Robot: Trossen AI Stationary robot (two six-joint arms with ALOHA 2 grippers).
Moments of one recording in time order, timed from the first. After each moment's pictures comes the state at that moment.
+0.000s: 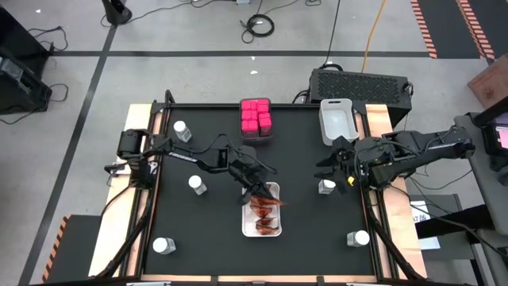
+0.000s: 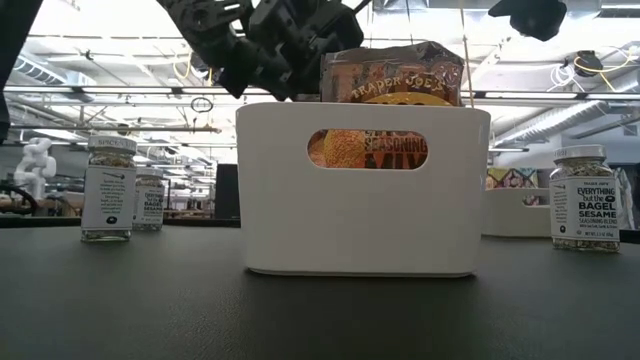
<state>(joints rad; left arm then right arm) 0.02 1.84 1.08 0.29 0.62 -0.05 0.22 0.86 1.02 -0.73 0.13 0.69</state>
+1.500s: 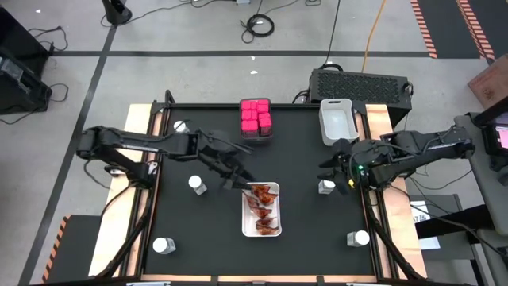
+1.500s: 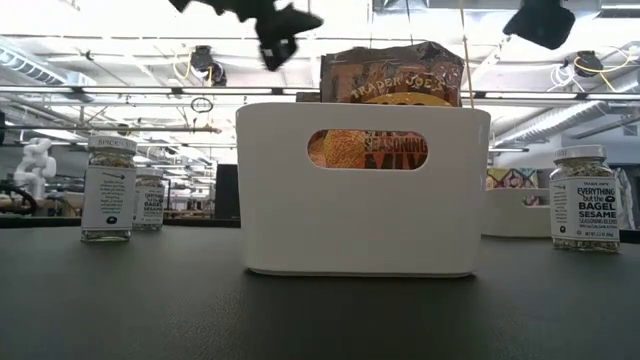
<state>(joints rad) 0.02 1.42 1.09 -0.17 0.45 -0.25 0.22 0.86 1.02 -0.85 0.12 0.65</state>
